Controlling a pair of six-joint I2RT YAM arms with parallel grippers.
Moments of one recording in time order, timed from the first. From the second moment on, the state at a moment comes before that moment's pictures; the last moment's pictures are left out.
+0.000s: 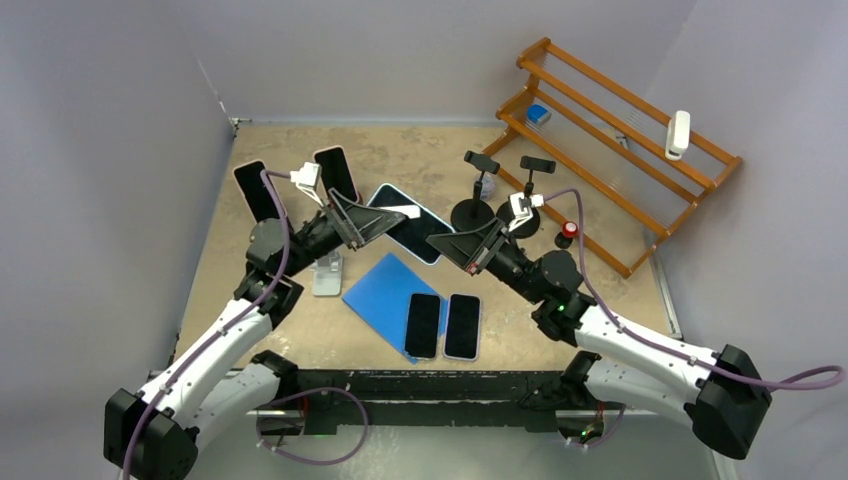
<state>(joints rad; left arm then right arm) -0.45 0.88 0.62 0.49 0.51 -1.19 0.84 0.95 0.51 0.72 -0.13 1.15</state>
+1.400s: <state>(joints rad) -0.45 0.75 0.72 0.23 1.05 -1.00 0.84 0.76 0.69 0.19 -0.57 0.85</state>
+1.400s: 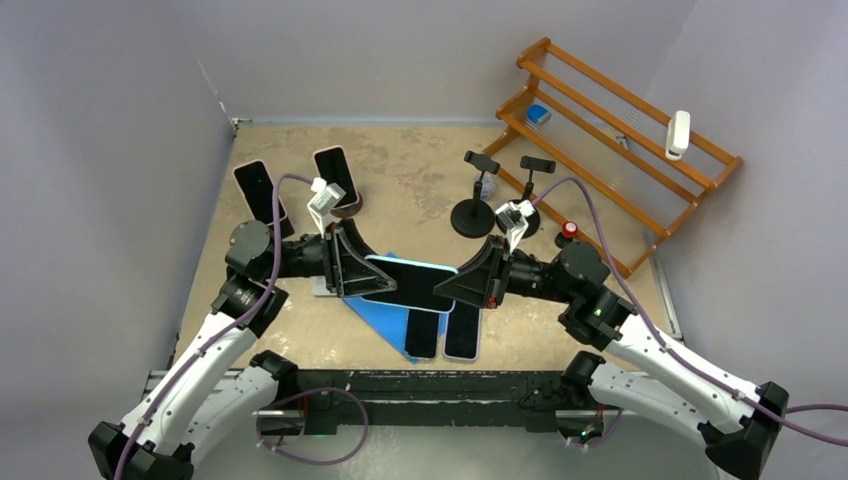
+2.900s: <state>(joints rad) -0.46 0.61 0.56 0.30 0.66 -1.22 0.84 0.51 0.56 0.44 -0.29 0.83</state>
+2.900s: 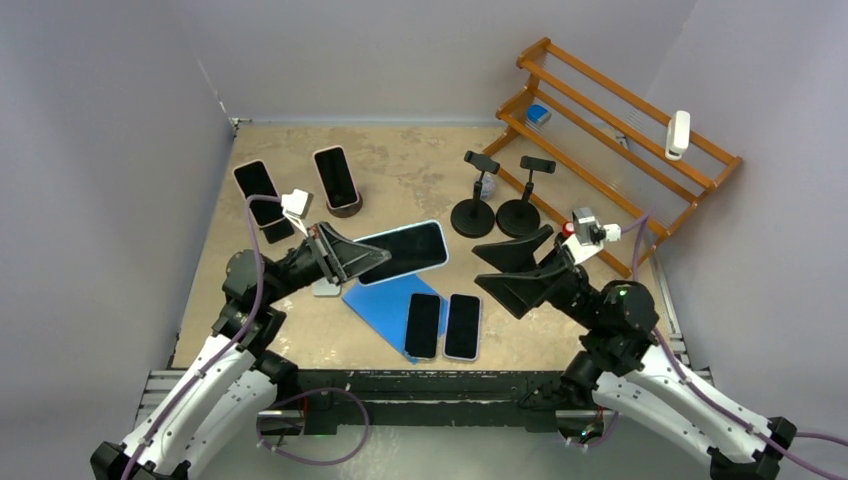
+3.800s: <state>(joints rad) -0.46 0.63 0.52 0.51 0.35 -1.23 0.96 1.23 0.55 1.23 -0.07 1.17</state>
